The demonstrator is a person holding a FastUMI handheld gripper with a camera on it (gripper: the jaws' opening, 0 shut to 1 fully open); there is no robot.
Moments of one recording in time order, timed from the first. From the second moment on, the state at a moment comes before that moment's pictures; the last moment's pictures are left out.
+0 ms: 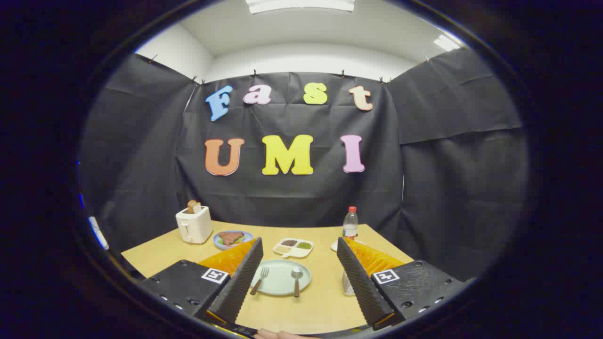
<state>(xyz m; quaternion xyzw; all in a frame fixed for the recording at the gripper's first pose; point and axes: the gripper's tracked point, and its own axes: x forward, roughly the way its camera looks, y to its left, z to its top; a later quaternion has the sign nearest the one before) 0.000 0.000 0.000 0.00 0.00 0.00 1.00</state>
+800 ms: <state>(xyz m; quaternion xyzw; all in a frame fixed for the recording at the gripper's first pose) 0.012 -0.004 0.005 0.00 0.00 0.00 1.00</state>
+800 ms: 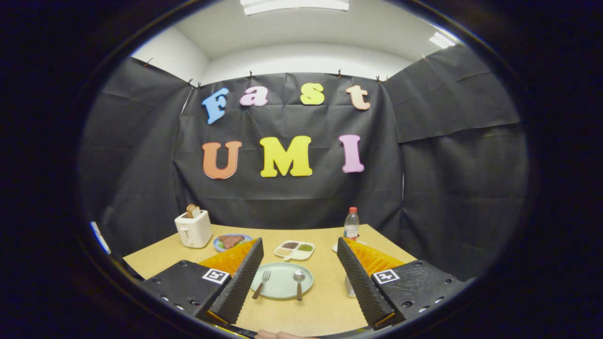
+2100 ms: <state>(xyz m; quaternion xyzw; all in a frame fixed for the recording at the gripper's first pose) 0.202 0.021 -0.190 -0.02 0.34 0.02 0.94</state>
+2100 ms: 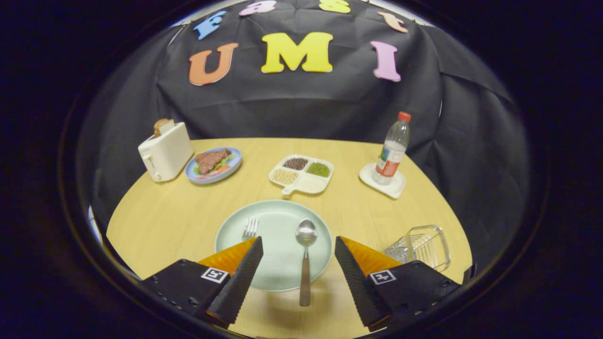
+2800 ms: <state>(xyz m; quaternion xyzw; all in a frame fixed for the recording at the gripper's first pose) 0.216 0.022 -0.259 0.01 0.48 -0.01 0.88</state>
